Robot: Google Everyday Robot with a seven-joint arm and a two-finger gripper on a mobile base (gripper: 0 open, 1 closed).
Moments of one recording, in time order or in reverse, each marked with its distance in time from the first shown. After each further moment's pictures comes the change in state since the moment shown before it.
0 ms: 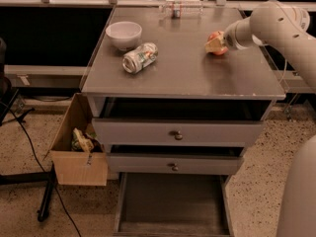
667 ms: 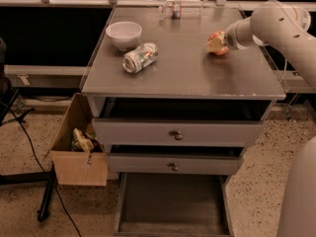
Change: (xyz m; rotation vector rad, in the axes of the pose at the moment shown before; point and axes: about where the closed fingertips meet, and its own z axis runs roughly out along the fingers) arm 0.000 -0.002 -0.002 0.010 -0.002 0.009
